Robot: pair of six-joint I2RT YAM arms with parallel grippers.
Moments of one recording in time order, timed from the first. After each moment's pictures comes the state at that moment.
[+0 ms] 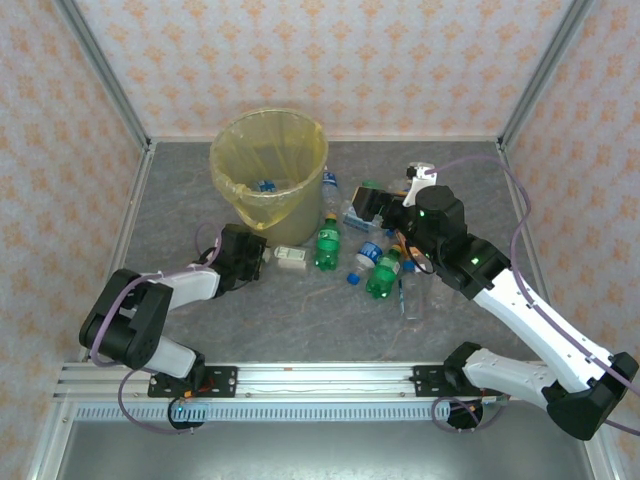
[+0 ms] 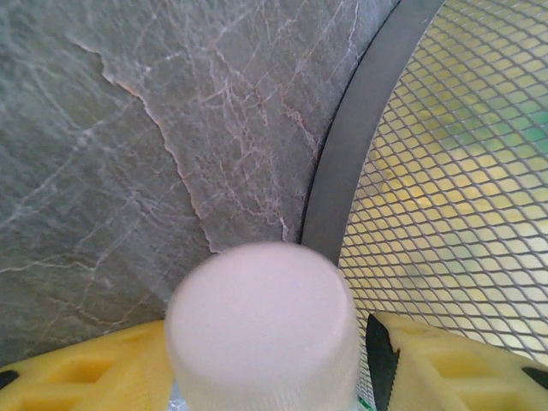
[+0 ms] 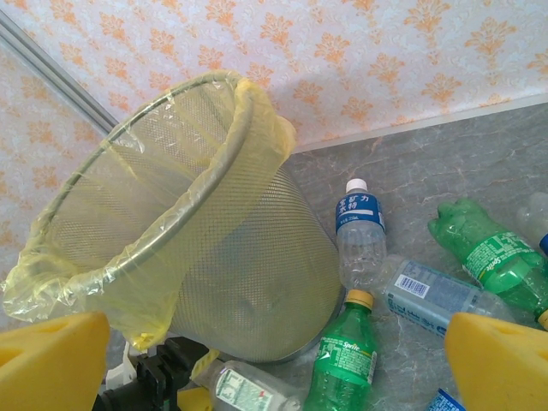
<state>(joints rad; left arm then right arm) -0.30 1.47 0.52 0.14 0.00 -1.61 0.67 1.00 1.07 -0.38 0.18 0.58</state>
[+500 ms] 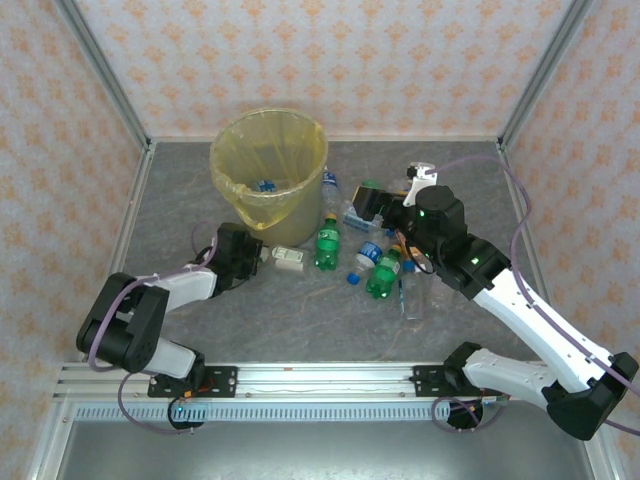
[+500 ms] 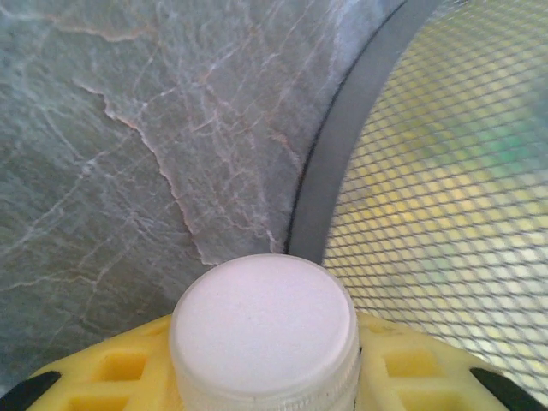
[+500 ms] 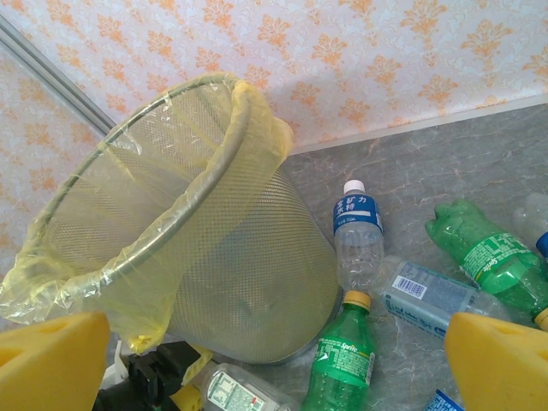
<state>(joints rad) -0.28 1.42 0.52 0.11 0.00 -1.59 0.67 1.00 1.07 -0.38 0.18 0.58</state>
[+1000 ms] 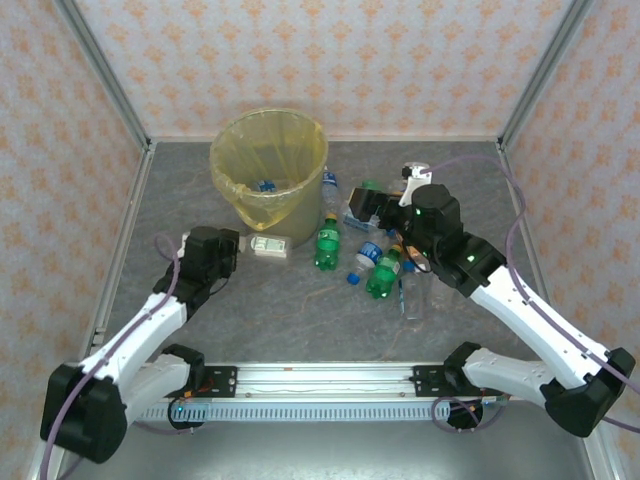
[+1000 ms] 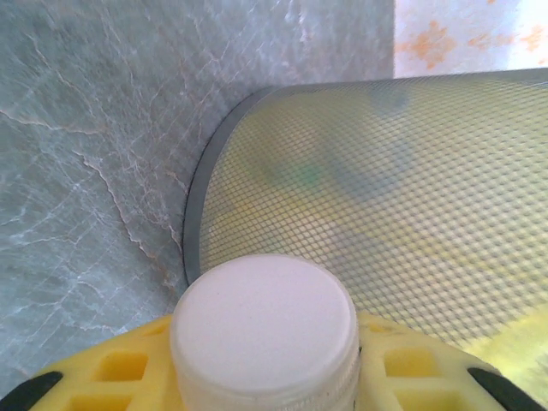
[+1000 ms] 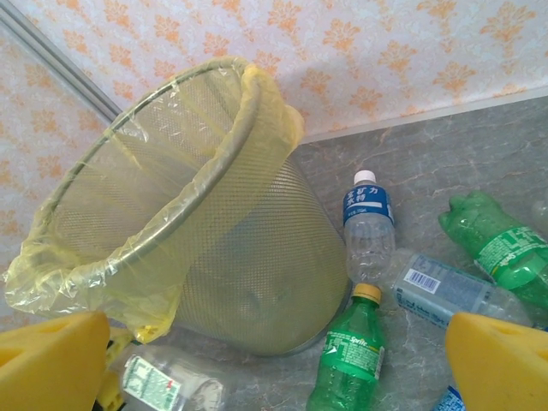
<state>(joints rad) -0.25 0.92 0.50 -0.20 -0.13 -1.58 0.67 1.03 1.07 -0.36 0.14 0.58</state>
